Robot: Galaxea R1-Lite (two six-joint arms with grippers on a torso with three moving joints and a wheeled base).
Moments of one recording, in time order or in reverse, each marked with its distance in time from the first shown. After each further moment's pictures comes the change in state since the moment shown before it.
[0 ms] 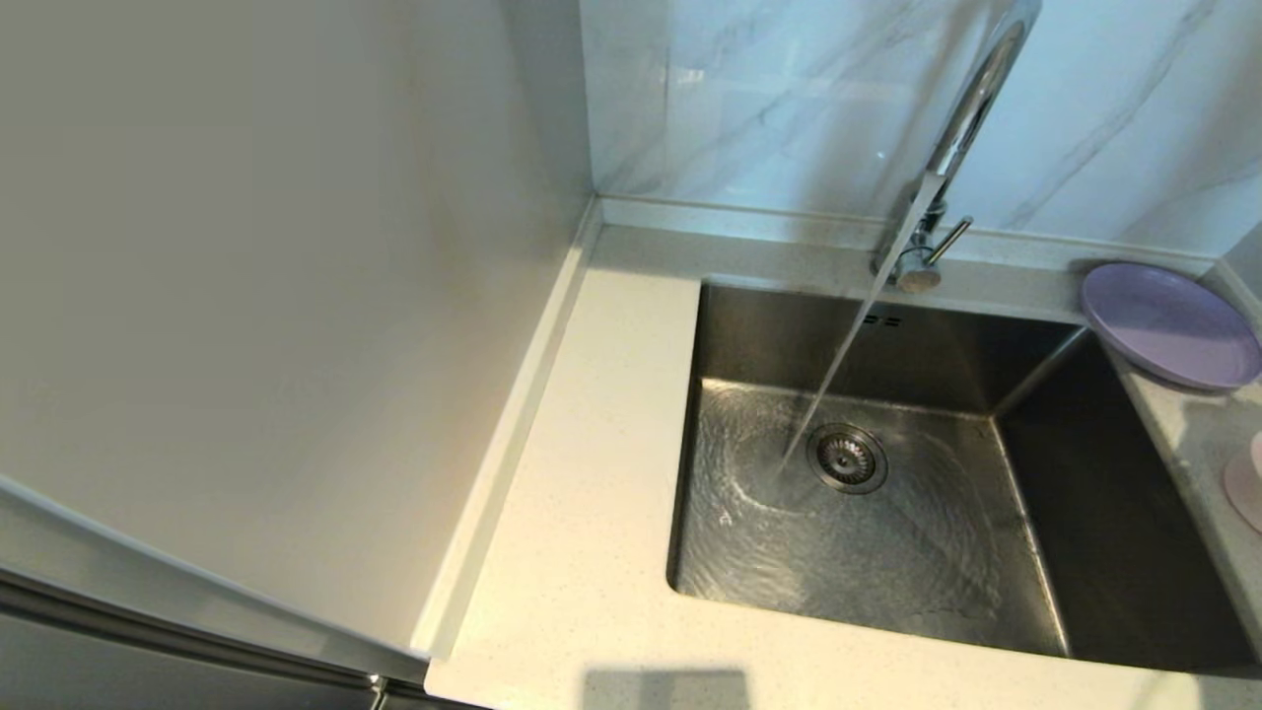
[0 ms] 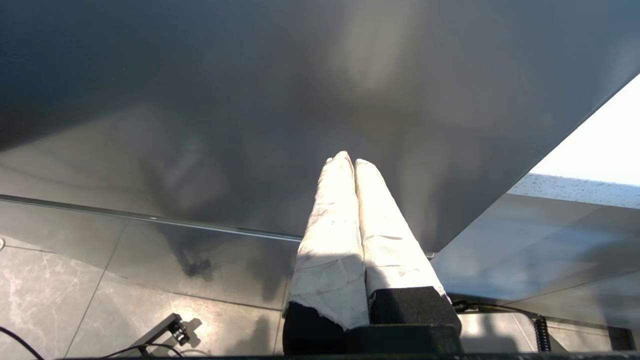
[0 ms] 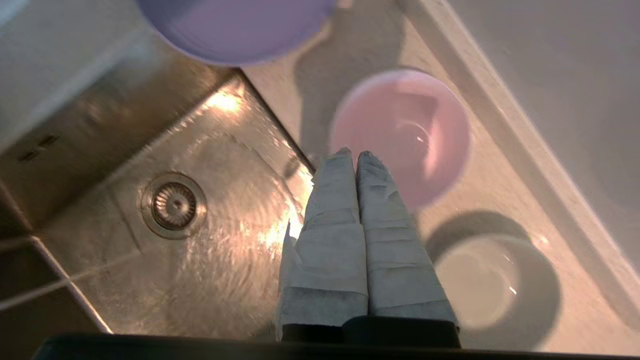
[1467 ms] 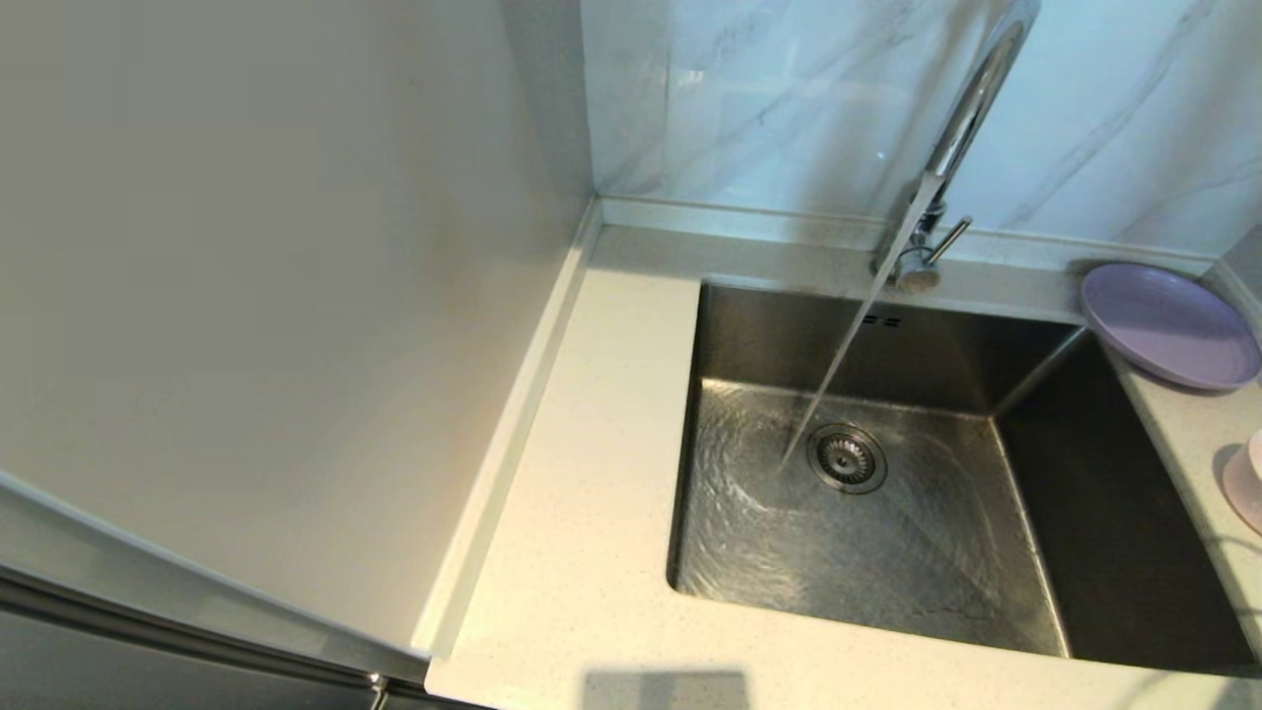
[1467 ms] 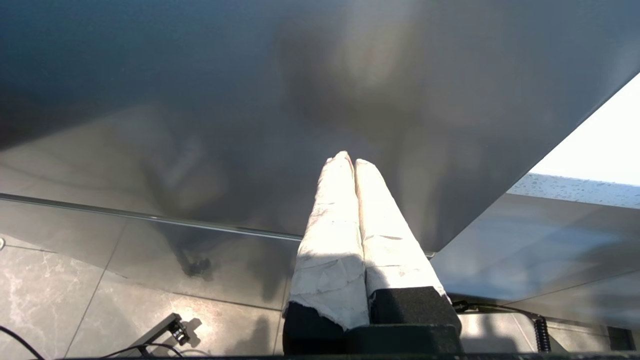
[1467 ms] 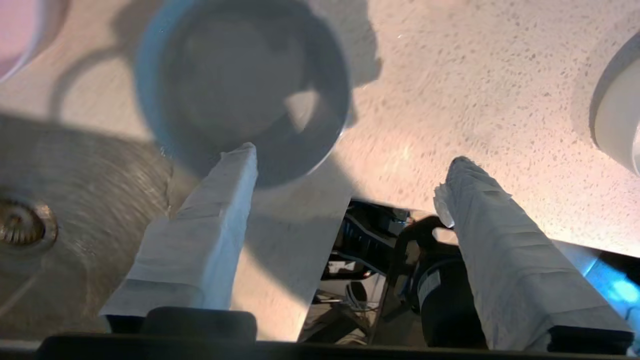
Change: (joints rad) left arm 0.000 0.000 0.000 0.000 0.000 0.000; right arm -0.394 -0.087 0.438 0.228 -0.028 0.152
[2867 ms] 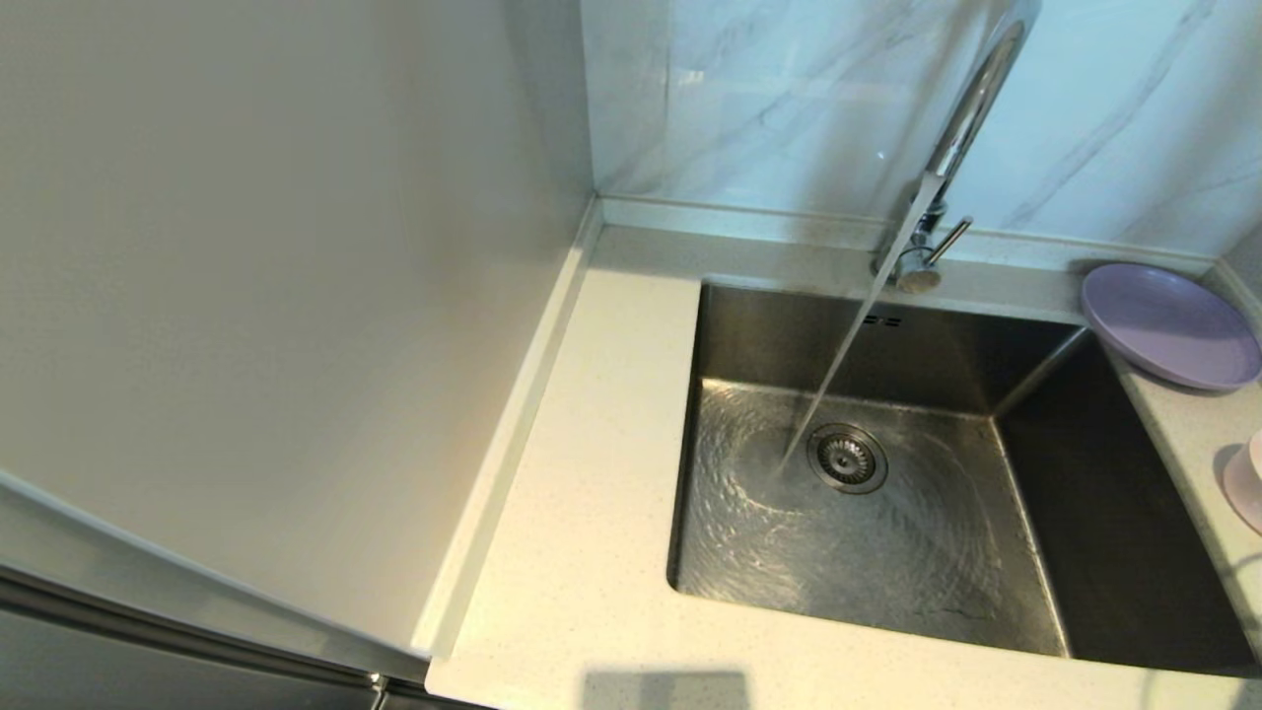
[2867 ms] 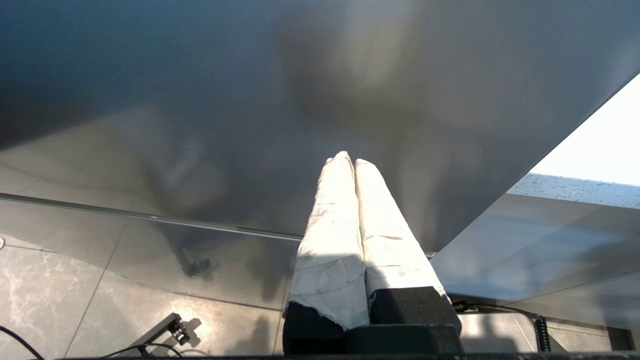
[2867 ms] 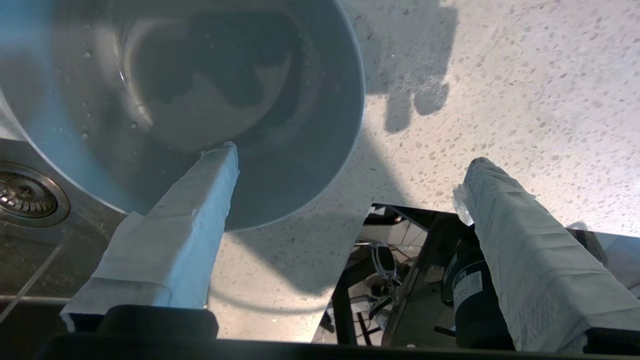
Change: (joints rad) left arm 0.000 0.000 0.000 0.000 0.000 -0.001; right arm -0.067 0.137 0.192 -0.156 0.185 -0.029
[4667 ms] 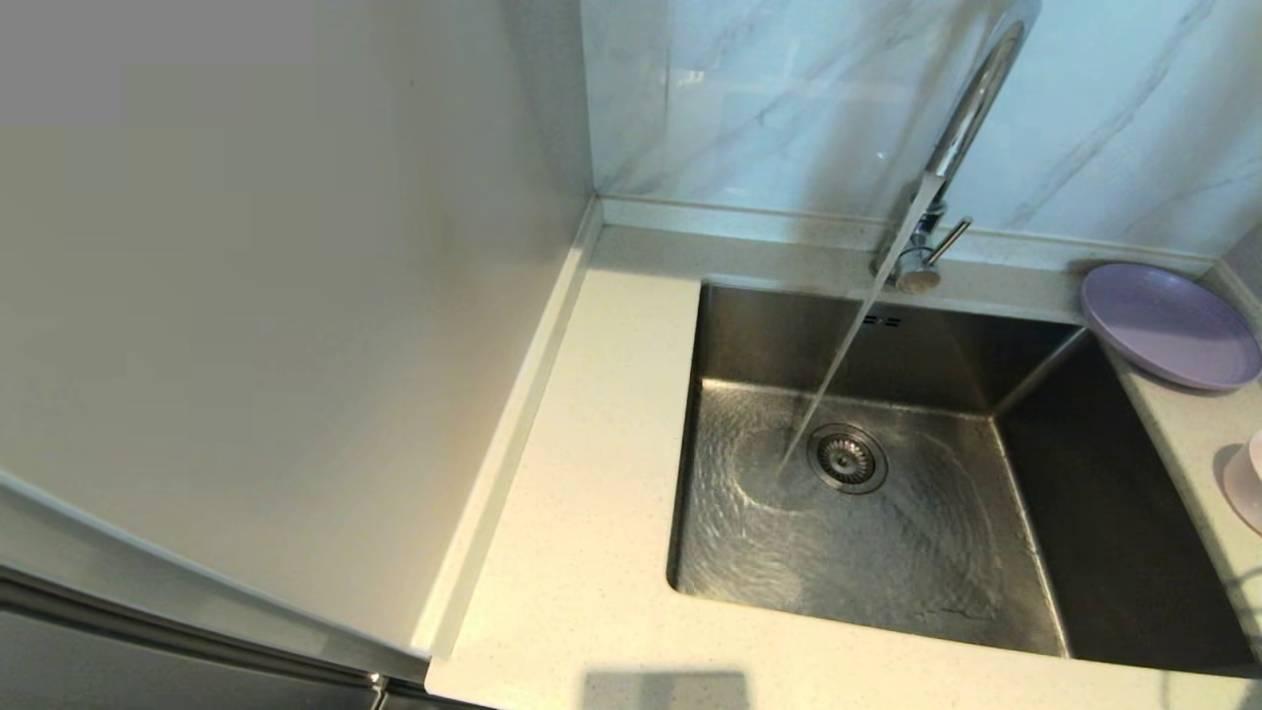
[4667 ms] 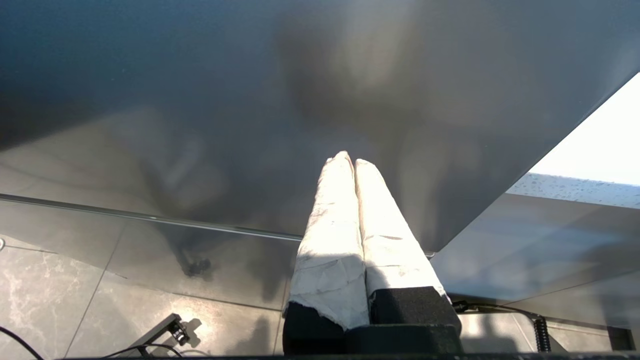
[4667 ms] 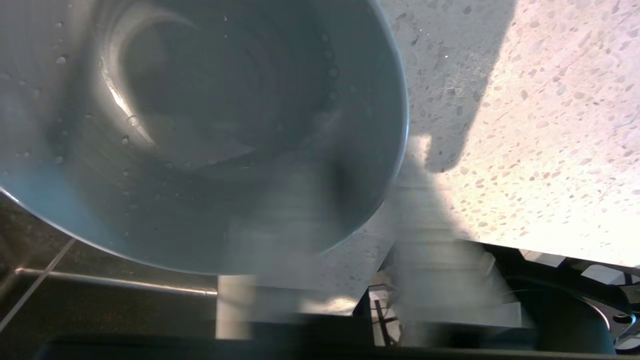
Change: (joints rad) left arm 0.000 0.000 0.000 0.000 0.000 0.000; right arm -0.004 0.053 0.125 -0.168 0.105 0.000
